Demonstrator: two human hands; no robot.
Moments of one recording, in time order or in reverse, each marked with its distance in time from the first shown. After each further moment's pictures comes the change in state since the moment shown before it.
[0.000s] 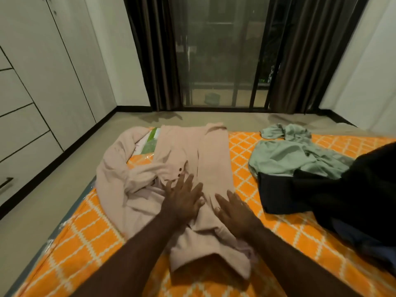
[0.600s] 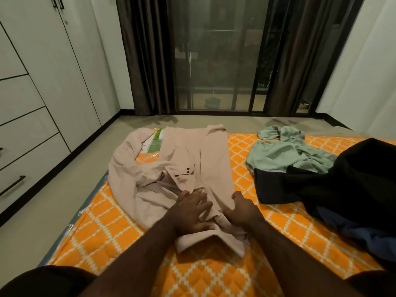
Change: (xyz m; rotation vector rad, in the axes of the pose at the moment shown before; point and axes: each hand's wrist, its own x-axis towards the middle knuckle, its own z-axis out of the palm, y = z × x) left_hand -0.051 0.005 0.011 -0.080 0.079 0.415; right_hand -0.038 -0.008 -0.019 0.257 0.094 0.269
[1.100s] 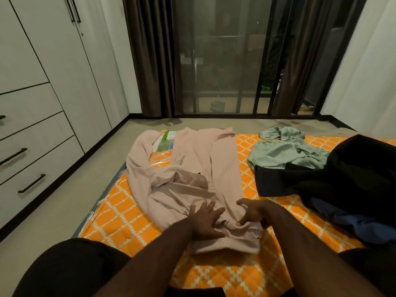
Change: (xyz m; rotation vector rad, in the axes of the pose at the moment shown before) left_hand -0.014 0.067 -0.014 -0.208 -0.450 -0.229; right_hand -0.043 0.004 -0.053 0.070 -0.475 0.121
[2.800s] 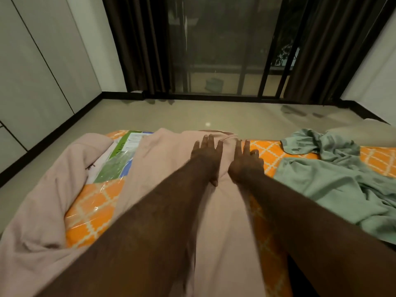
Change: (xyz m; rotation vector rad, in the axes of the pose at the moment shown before) left_hand 0.393 -0.113 -0.196 0.277 0.185 -0.248; right_hand 0.391 -0.083 -0.194 -0.417 0.744 -0.105
